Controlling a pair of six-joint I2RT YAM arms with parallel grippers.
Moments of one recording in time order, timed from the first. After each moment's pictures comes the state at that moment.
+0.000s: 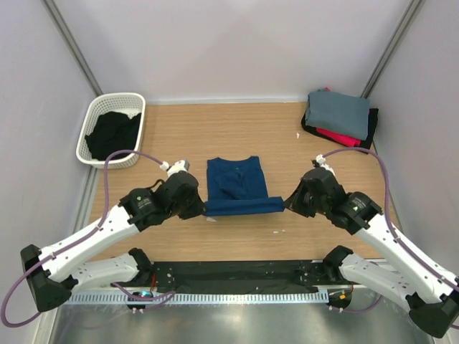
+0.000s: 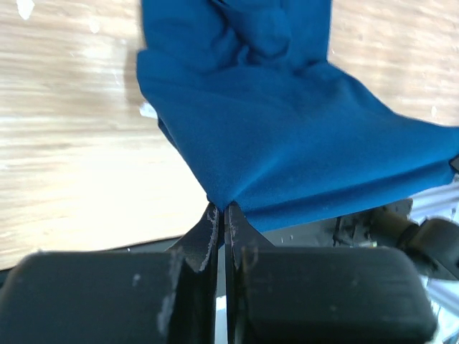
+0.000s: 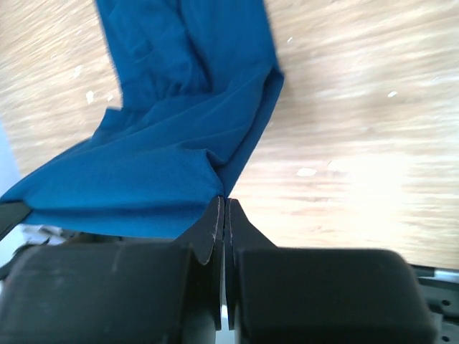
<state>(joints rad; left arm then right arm) -0.92 0.99 0.95 -0.83 -0.22 -1.05 0.66 0.80 0.85 -0.87 0.08 0.98</state>
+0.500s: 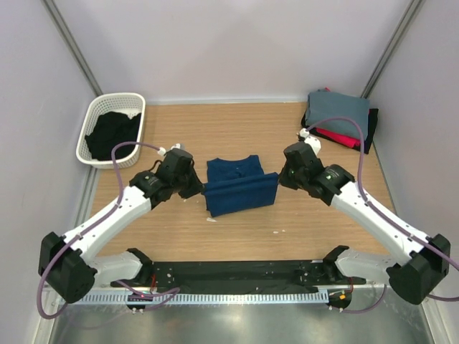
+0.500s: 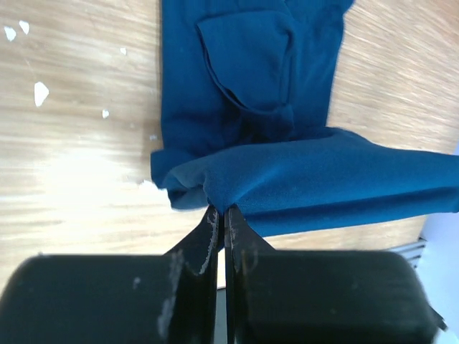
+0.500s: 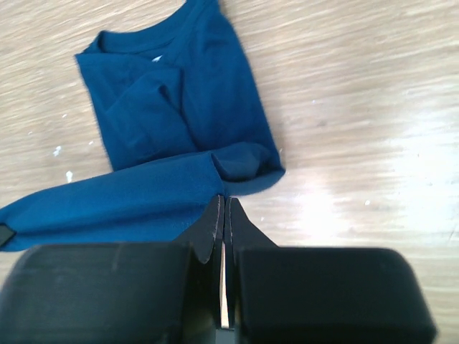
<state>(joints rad) -0.63 1.14 0.94 -0.63 -0.08 -0.97 0.63 1.10 1.02 -0.73 0.28 0.82</state>
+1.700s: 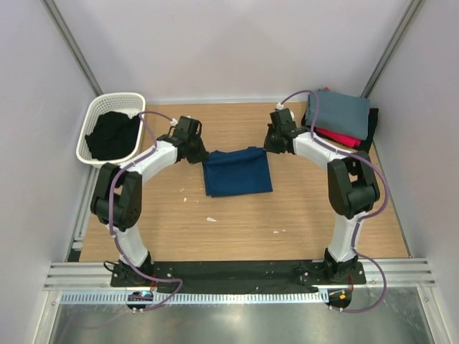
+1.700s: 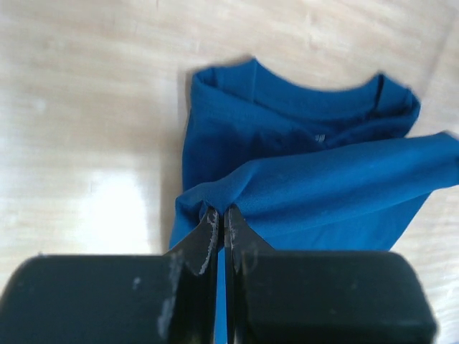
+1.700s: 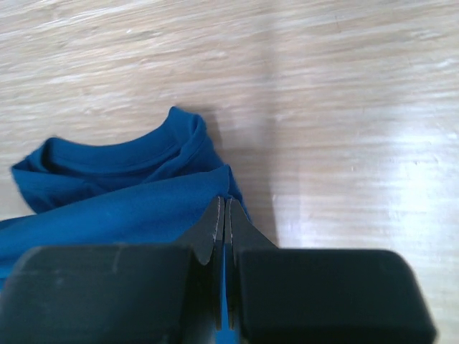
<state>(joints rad) -0.40 1.77 1.26 -0.39 0.00 -0.73 0.37 1.87 1.36 -0.32 0.05 0.54</state>
